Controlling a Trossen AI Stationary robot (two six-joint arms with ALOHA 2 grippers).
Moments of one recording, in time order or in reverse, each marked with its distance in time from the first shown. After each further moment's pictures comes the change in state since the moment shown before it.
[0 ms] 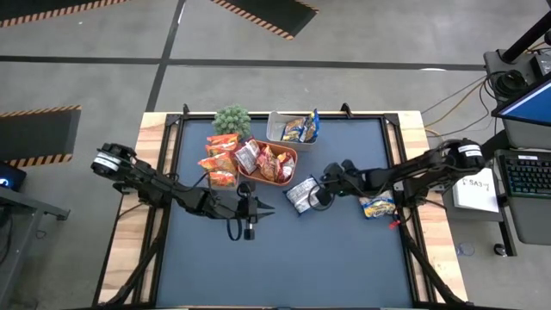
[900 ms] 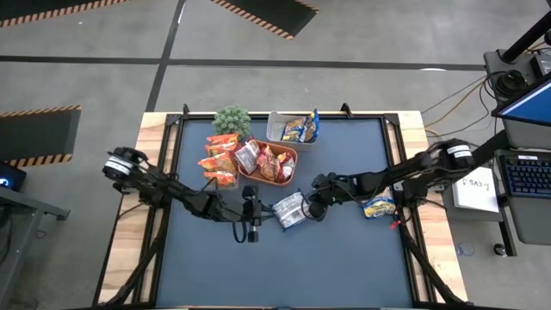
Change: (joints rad) left arm 0.000 0.125 -0.003 0.089 -0.001 -0.052; right arm 0.072 0.088 0.121 0.012 -0.303 0.056
